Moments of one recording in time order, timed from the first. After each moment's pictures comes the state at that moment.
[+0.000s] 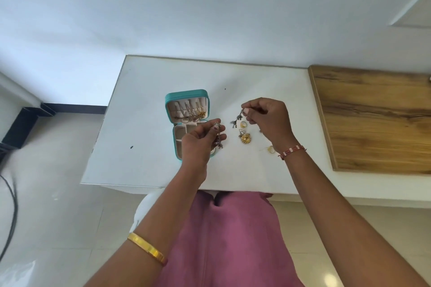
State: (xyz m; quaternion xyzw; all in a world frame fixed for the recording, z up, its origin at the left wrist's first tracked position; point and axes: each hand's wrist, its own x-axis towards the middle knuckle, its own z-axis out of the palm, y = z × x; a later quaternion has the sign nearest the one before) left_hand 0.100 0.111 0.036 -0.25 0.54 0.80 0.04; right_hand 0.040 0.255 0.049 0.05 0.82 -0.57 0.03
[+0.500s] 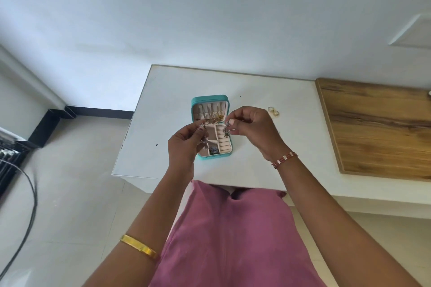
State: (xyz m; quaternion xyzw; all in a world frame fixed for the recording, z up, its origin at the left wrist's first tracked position) left_hand 0.131 0.045 0.053 -0.26 0.53 0.81 -0.02; right_hand 0.084 0.190 0.090 -0.01 0.78 -0.61 0.14
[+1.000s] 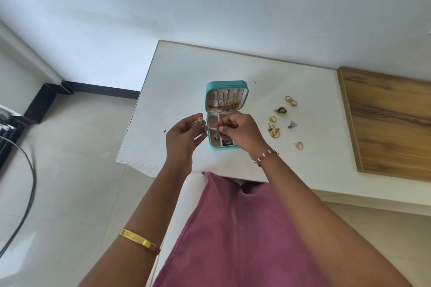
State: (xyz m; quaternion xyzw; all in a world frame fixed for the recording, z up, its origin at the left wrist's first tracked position) left_hand 0.129 0.010 0.024 -0.30 0.51 0.80 0.00; right_hand 0.078 0.137 0.025 0.02 0.82 -0.53 0.20
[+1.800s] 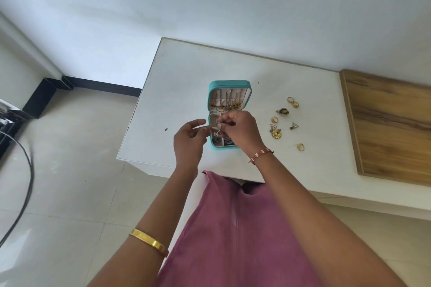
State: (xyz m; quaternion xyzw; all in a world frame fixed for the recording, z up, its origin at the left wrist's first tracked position) left_hand 0.131 0.020 0.010 -0.32 0.61 0.72 -0.02; right_hand 0.072 0.127 0.018 -0.01 0.87 -0.47 0.13
